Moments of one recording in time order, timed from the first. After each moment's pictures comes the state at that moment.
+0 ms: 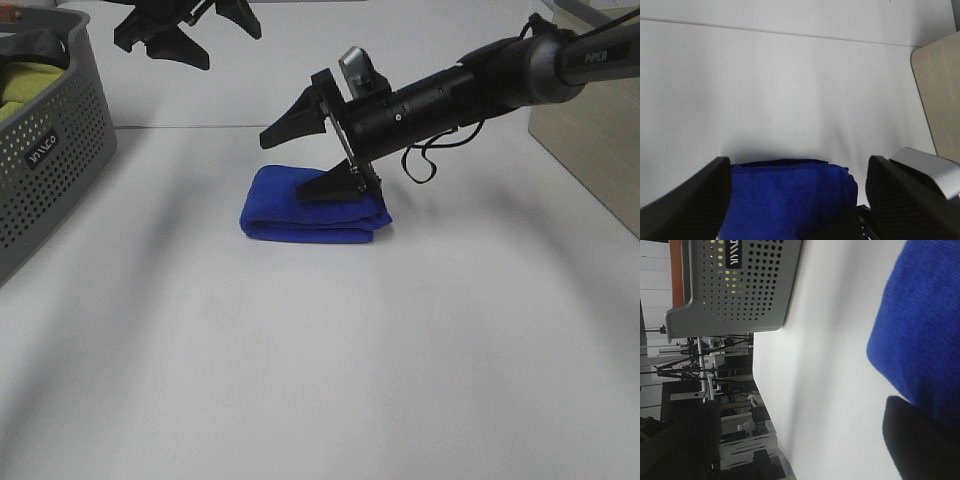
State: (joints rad) left arm -0.22 2.31 -2.23 -0.54 0.97 -0.11; right arm 0.26 2.42 -1.78 1.26 1.13 -0.58
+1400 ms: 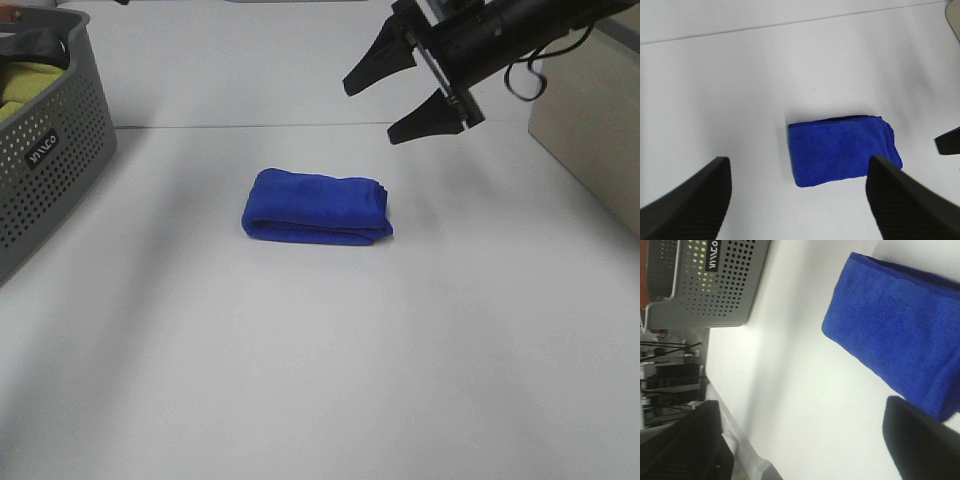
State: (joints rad) left arm -0.22 2.08 -2.23 -0.28 1.21 -0.03; right arm 0.12 2.17 -1.78 0.92 1.20 -0.41
